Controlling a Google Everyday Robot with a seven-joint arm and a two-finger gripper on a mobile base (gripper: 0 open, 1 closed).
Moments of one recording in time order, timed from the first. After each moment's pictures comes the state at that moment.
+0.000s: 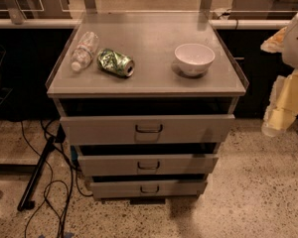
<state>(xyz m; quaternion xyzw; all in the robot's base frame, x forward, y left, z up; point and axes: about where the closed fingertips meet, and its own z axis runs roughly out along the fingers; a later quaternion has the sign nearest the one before) 0.438 -0.217 0.976 -0.60 0.78 -0.03 0.16</state>
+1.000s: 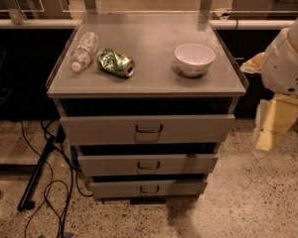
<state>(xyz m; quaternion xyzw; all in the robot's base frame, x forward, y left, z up) 0.427 -0.195 0.939 -0.65 0.75 -0.01 0.14</state>
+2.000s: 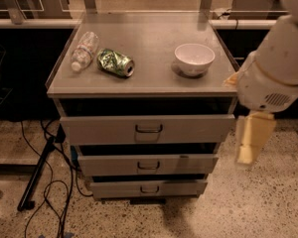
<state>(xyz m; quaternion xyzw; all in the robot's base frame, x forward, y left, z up) 0.424 -0.176 0.900 -0.67 0.74 0.00 0.10</state>
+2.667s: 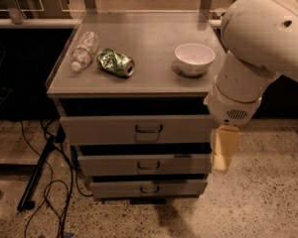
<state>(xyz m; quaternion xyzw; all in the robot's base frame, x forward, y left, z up) 0.441 -0.153 0.836 -0.67 0.74 0.00 0.05</state>
